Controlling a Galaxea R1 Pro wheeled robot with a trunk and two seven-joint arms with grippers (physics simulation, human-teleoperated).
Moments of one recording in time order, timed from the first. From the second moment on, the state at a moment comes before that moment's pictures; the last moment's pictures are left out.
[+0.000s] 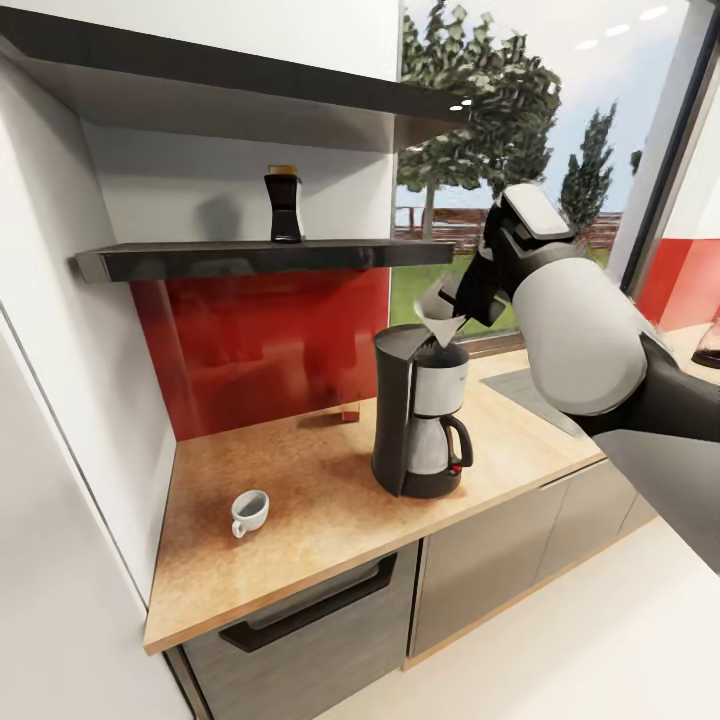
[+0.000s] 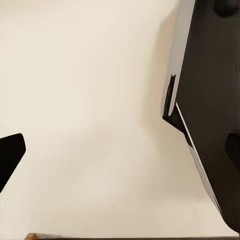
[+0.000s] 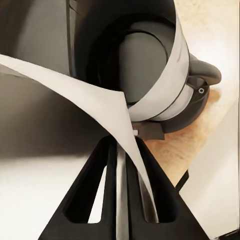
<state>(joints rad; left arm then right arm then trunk) 0.07 0.11 0.06 0.01 0.04 -0.14 0.10 -1.80 0.17 -0.55 -0.37 -0.88 0.87 -1.33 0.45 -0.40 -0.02</state>
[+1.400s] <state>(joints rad) 0.07 0.12 0.06 0.01 0.04 -0.14 0.10 -1.72 0.17 -0.52 -0.37 -0.77 0.87 -1.38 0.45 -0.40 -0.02</state>
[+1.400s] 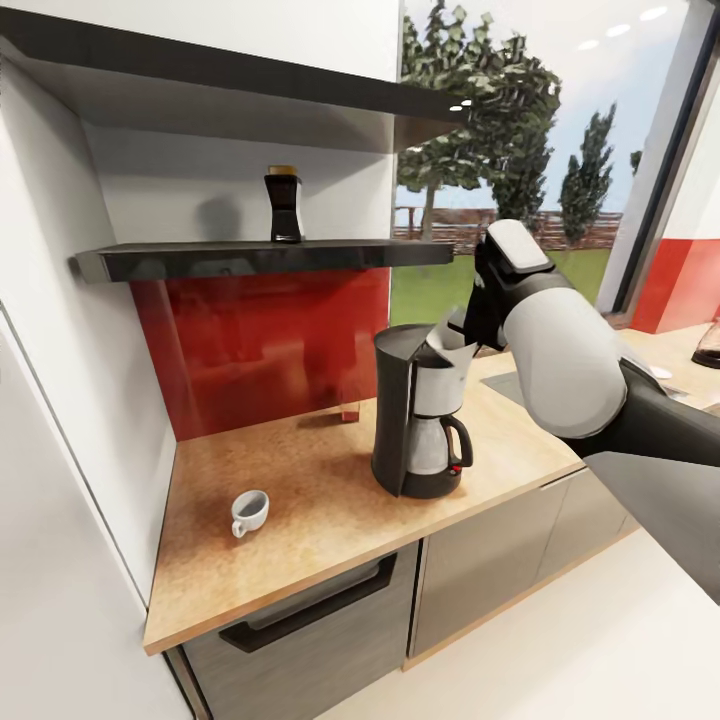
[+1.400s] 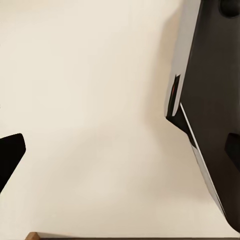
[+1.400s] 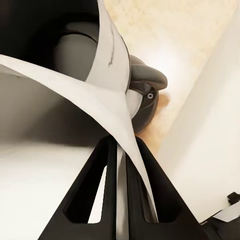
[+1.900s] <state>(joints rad) 0.07 0.11 0.06 0.01 0.04 -0.14 0.10 -1.72 0.17 -0.52 -0.41 -0.78 0.87 -1.38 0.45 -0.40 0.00</state>
